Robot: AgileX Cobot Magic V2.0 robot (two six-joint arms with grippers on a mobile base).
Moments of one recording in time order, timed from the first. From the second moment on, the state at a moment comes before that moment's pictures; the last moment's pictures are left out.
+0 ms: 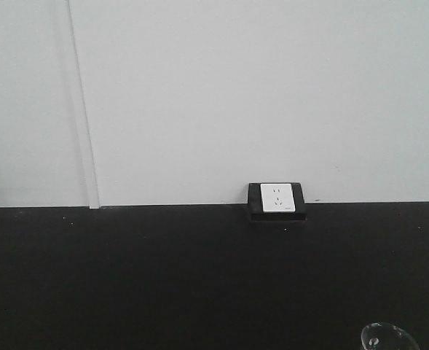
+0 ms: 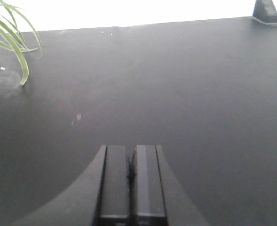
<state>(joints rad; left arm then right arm) -0.07 -0.01 0.03 -0.02 0.01 0.05 0.02 0.42 -0.40 -0.12 0.26 0.08</state>
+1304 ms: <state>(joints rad) -0.07 -0.01 0.03 -0.02 0.01 0.05 0.02 0.42 -0.40 -0.12 0.26 0.08</state>
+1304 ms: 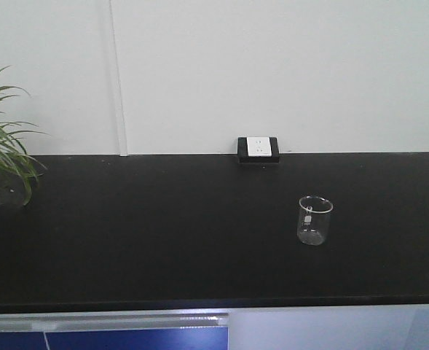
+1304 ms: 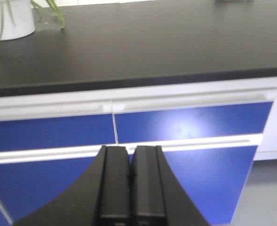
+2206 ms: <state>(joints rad) -0.07 -0.01 0.03 -0.02 0.01 0.05 0.02 0.42 -0.40 -0.12 0.26 0.08</state>
